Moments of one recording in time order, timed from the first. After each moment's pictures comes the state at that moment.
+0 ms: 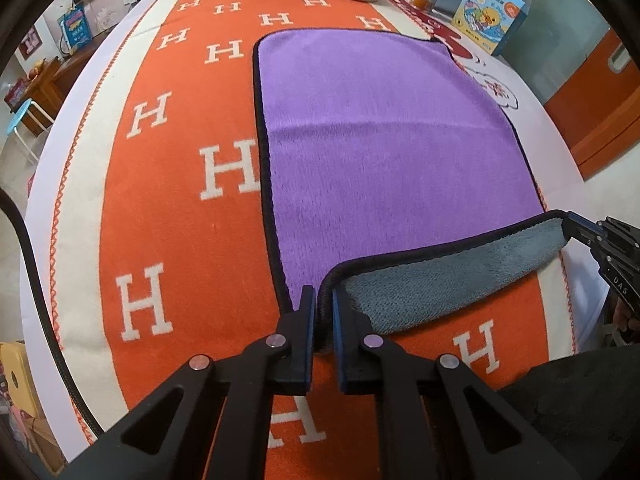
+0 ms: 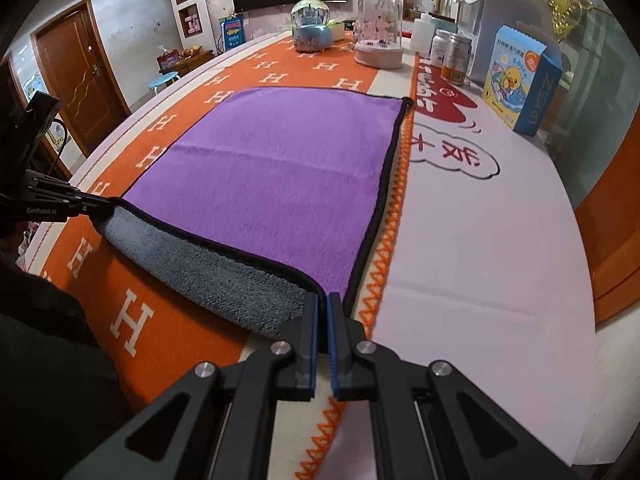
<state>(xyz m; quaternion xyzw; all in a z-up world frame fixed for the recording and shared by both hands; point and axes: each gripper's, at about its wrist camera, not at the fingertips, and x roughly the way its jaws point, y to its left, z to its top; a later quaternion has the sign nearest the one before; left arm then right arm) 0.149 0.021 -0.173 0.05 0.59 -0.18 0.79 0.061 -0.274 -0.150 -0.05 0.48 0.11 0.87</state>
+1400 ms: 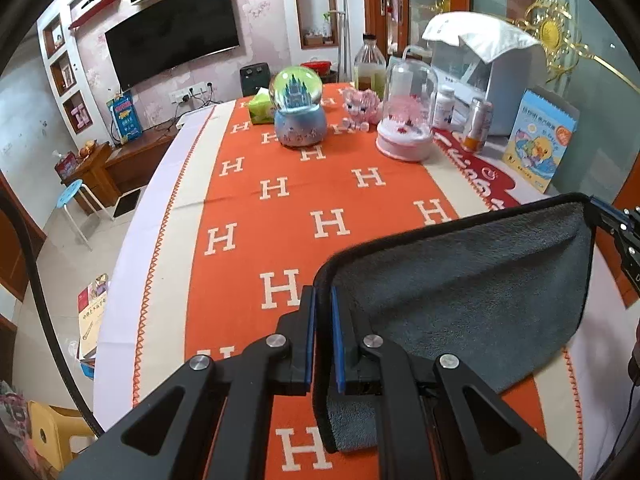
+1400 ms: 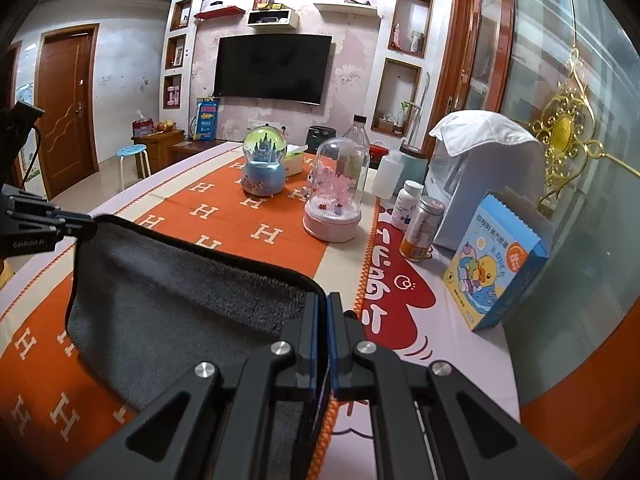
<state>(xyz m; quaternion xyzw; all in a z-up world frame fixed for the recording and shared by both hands) 0.304 -0.015 -0.086 0.09 0.42 -0.11 0.90 0.227 -0.267 -0.065 -0.11 0.29 0.05 0.95</state>
